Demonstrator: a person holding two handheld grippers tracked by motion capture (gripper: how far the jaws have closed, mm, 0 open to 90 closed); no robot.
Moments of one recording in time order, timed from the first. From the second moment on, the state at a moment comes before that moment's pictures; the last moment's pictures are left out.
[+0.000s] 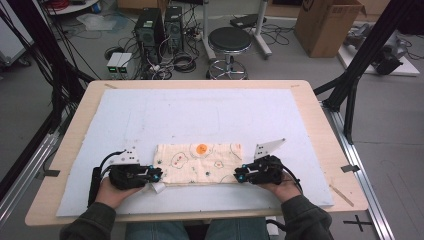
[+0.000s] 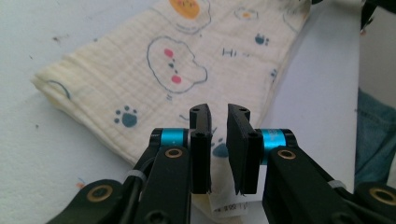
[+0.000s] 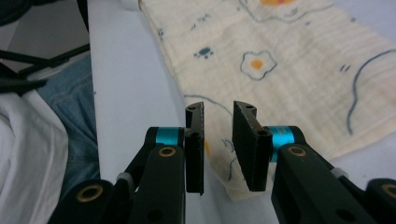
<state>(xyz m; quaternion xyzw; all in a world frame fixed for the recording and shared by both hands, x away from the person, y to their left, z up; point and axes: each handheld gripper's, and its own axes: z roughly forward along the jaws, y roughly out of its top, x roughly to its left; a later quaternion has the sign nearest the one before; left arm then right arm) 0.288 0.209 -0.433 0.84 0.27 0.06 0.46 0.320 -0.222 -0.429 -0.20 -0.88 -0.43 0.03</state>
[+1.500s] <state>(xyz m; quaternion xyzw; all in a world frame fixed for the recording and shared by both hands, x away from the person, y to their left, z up) 0.324 0.219 -0.411 0.81 0.33 0.08 0.48 0.368 -0.244 -0.404 -0.28 -0.84 -0.47 -0.02</state>
